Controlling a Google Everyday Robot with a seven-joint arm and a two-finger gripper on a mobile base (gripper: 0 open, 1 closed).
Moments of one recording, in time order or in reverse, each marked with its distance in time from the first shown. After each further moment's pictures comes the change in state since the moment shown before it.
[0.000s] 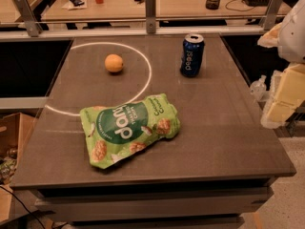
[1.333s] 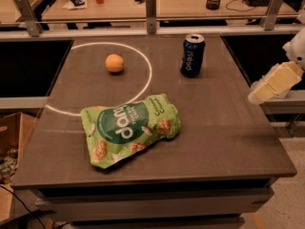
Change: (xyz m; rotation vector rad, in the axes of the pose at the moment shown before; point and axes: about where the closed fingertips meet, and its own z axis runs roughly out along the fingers) arm 0.051 -0.082 0.057 0.129 -0.169 0.431
